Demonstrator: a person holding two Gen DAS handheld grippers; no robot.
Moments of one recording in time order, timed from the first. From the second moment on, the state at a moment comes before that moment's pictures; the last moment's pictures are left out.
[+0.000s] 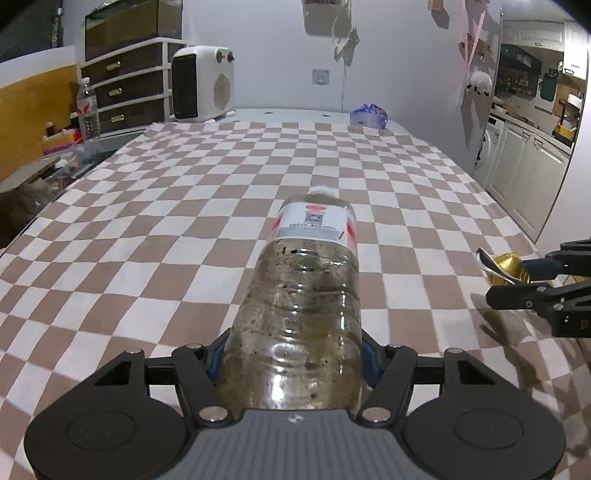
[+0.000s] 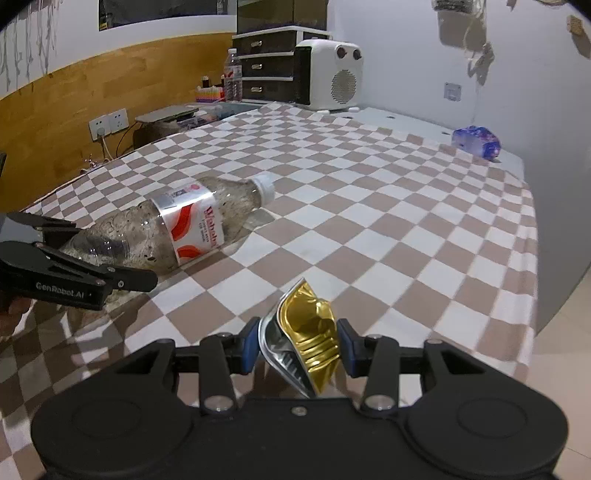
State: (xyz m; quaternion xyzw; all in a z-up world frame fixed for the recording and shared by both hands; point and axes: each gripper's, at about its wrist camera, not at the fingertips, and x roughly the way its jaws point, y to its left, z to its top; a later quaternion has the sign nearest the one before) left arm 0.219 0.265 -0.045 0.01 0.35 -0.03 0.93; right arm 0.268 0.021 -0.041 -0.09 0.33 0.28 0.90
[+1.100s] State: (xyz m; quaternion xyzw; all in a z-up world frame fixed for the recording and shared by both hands) left arm 0.105 0.095 0.026 0.04 0.23 -0.14 0.96; right arm 0.148 -0.137 0.013 -0.02 0.26 0.21 0.94
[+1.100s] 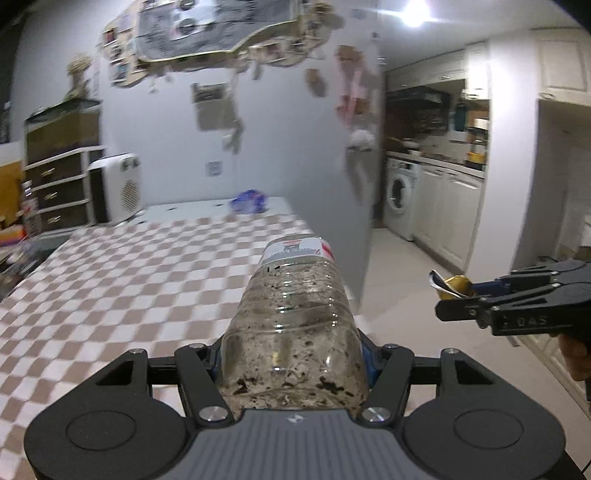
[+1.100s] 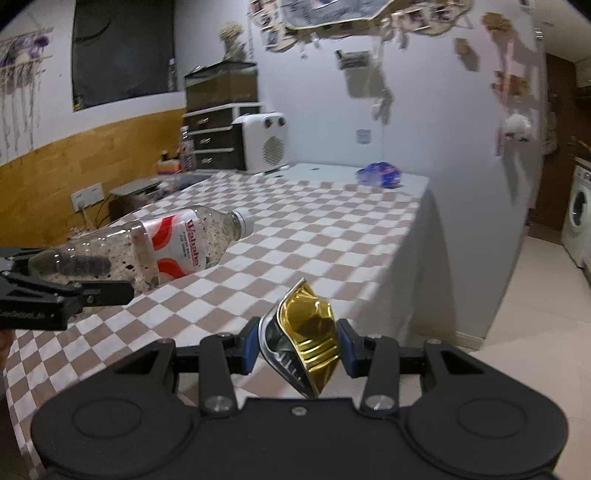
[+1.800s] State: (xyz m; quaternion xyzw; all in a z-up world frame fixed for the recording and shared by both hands) left arm 0.091 -0.141 -0.028 0.06 0.26 -0.25 0.93; right arm 0.080 -0.360 -0.028 0.04 0.27 0.05 0.96
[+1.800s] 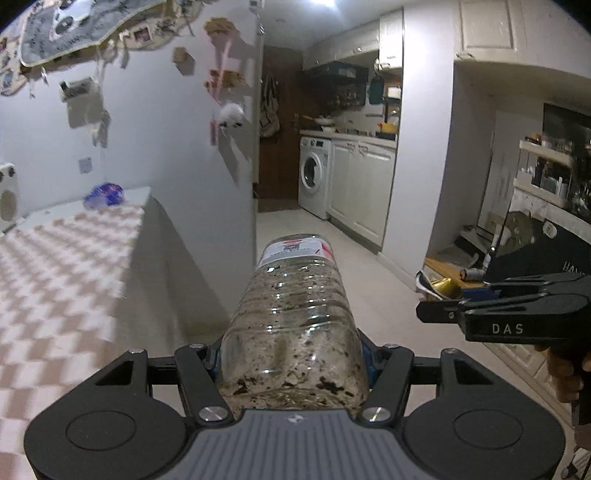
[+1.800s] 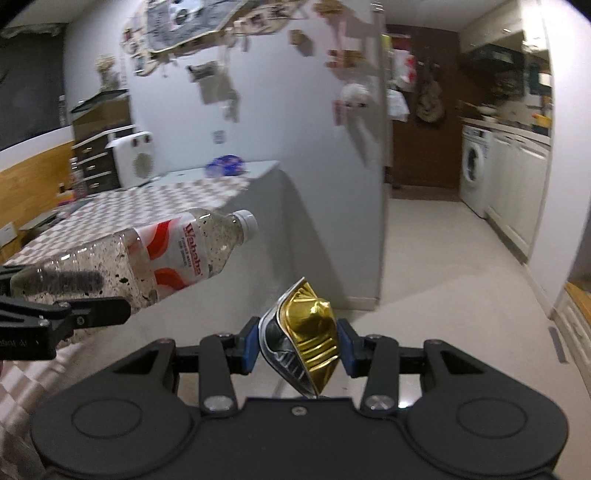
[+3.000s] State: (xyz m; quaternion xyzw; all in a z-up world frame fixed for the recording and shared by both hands) left arm 0.277 -0.180 -0.407 -0.07 0.58 -0.14 0.80; right arm 0.212 -0.414 -0.334 0.12 0.49 0.01 0.86
